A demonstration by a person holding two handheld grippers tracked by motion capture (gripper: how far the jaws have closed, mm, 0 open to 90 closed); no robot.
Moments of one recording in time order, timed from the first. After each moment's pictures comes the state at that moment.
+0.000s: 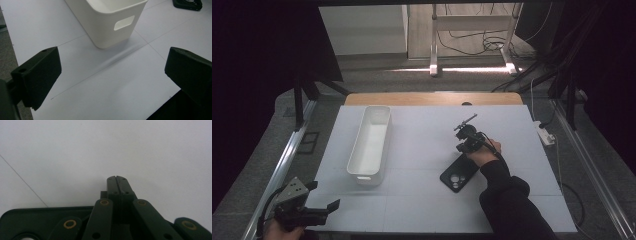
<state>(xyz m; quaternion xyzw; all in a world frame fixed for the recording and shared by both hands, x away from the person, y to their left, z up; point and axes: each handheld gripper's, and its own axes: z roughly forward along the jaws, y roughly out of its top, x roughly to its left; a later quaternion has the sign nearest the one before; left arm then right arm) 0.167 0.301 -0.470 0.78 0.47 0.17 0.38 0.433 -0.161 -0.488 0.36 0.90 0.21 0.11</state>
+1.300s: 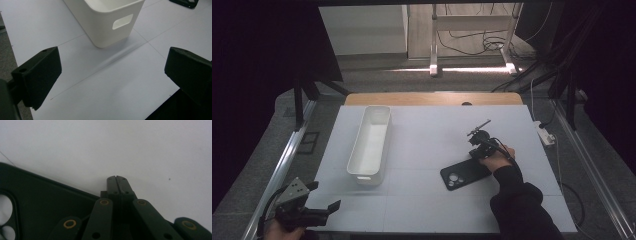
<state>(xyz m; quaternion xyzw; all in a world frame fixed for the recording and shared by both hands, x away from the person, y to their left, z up) 0.166 0.300 -0.470 0.78 0.46 0.18 0.38 0.422 -0.203 -0.497 0.38 0.90 0.19 0.11</state>
